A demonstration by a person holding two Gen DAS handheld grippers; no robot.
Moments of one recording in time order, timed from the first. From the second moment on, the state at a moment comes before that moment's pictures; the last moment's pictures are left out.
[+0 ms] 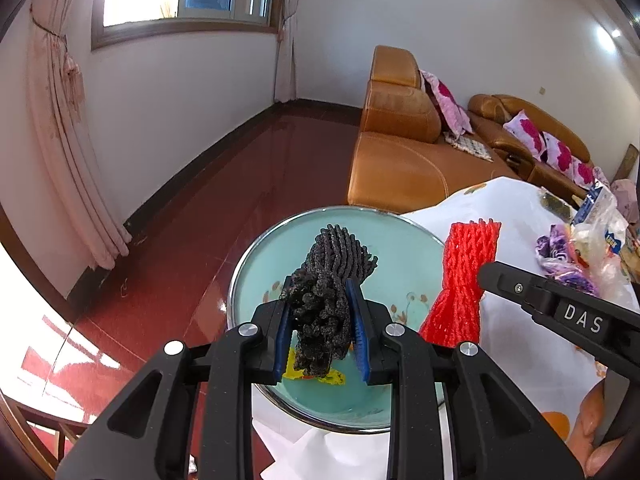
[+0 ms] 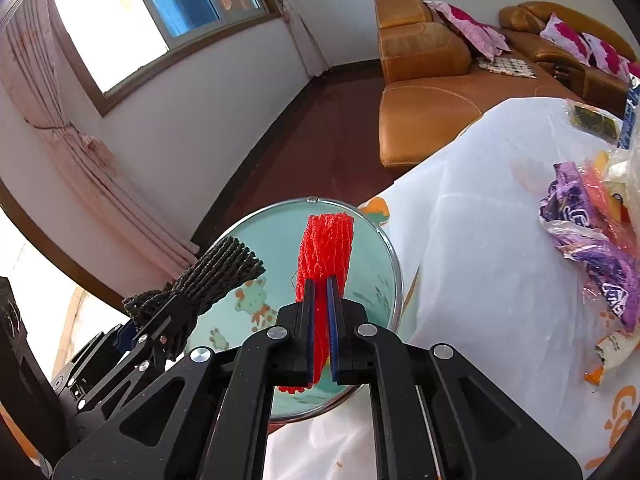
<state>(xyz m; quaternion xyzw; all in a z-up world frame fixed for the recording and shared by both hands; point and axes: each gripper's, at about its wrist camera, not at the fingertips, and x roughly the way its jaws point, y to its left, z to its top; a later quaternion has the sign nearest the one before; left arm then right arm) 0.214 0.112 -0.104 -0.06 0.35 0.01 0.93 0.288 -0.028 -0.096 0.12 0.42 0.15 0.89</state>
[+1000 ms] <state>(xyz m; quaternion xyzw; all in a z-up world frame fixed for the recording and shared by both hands) 0.207 0.104 -0.101 -0.05 0.36 0.06 0.93 0.275 -0.052 -0.094 0.14 0.41 0.12 0.89</state>
